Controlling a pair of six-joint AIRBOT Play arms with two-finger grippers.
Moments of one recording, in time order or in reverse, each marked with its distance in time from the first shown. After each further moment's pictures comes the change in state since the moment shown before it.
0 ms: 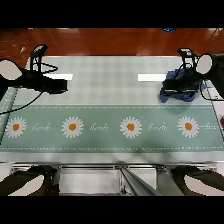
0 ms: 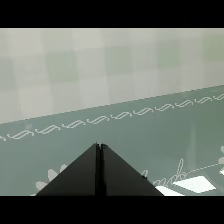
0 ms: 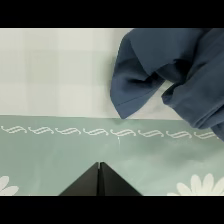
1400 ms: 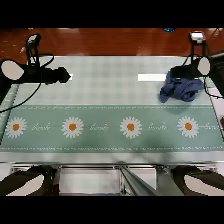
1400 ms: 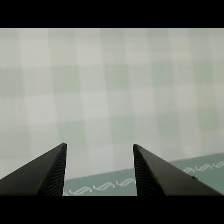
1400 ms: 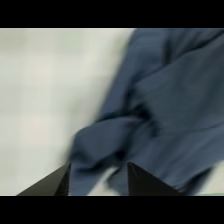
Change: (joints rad) left arm 0.008 -0.026 0.000 0.000 0.270 -0.002; right arm -0.044 -0.011 0.000 -0.280 -0.306 0.134
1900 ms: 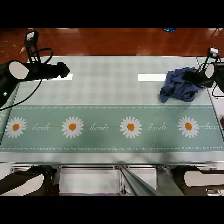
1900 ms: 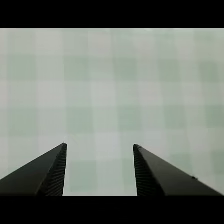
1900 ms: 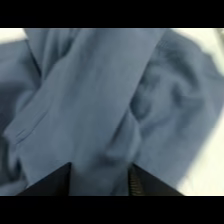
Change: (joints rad) left arm 0.011 -0.066 0.000 0.001 0.167 -0.001; right arm -0.263 -0.254 0.010 0.095 -0.179 0.088
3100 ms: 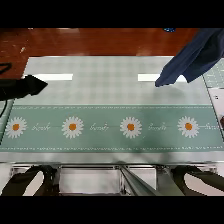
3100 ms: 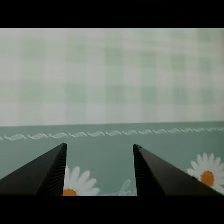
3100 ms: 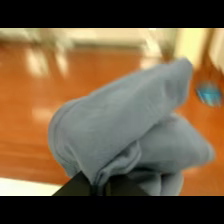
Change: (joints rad) left arm 0.237 0.473 -0.154 -0.203 -0.465 0.099; right arm 0.175 0.305 0.776 0.399 0.233 -0.493
